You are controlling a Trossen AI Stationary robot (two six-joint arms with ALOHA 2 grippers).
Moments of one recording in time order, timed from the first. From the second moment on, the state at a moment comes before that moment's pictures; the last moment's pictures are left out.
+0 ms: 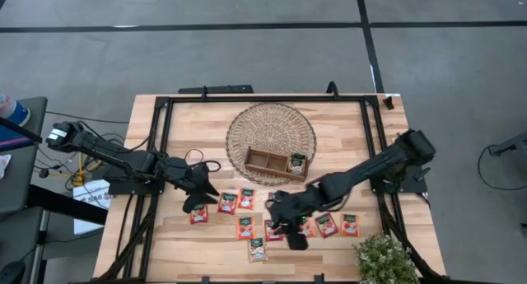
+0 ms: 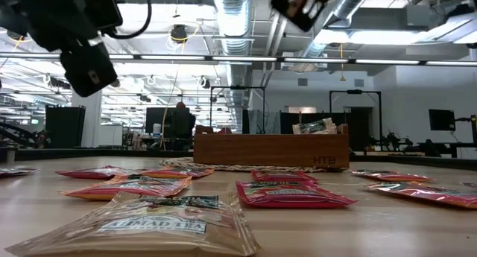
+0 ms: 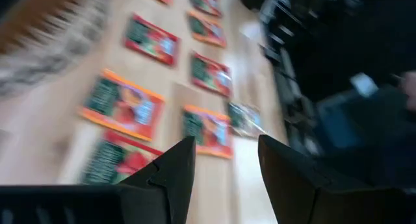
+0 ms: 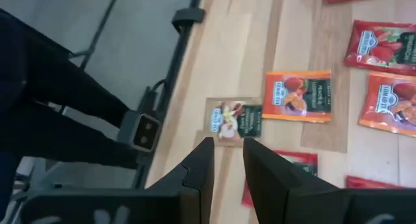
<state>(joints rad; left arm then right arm) -0.25 0.86 0.36 0.07 0.16 -0.64 0.41 1.76 1.33 -0.35 -0.16 0.29</state>
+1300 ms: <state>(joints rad) -0.28 0.86 0.36 -0.10 0.14 -0.64 0.36 2.23 1.74 -0.62 -0.33 0.24</state>
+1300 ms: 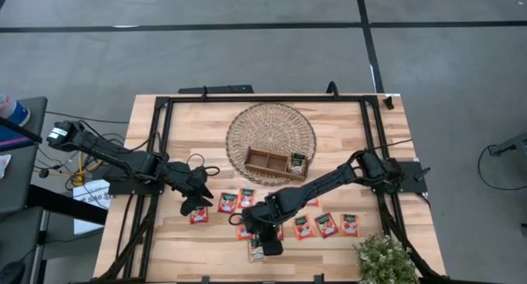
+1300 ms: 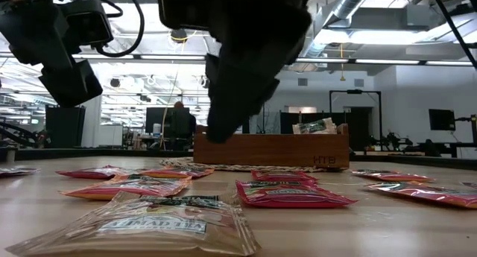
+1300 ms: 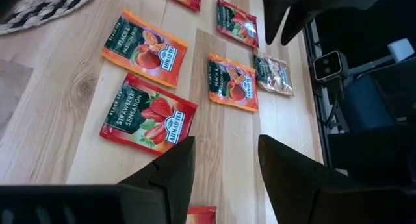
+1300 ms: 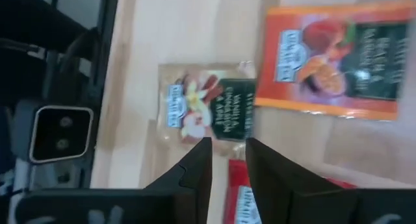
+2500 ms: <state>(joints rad) -0.28 0.86 0.36 -0.08 0.11 -0.59 0.36 2.23 1.74 -0.60 -0.26 0.20</state>
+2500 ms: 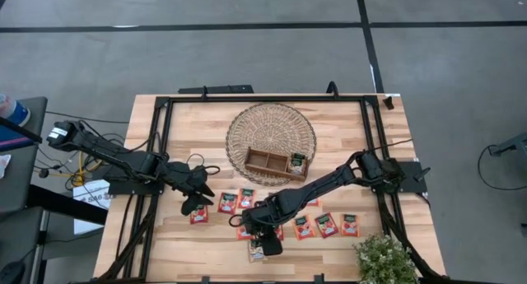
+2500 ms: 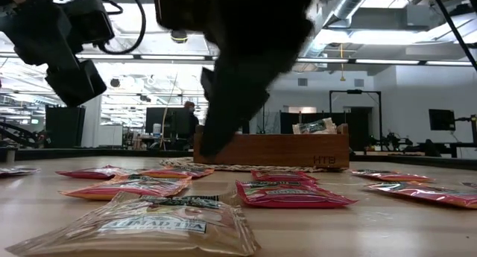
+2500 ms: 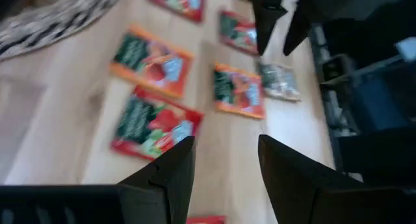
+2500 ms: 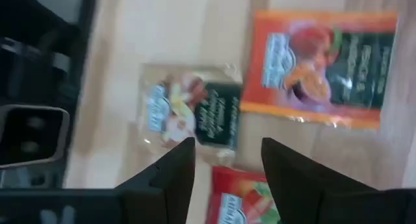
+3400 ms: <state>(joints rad) -0.30 0.86 0.36 0.16 0.14 -0.72 0.27 1.56 1.63 -0.89 0.13 0.08</state>
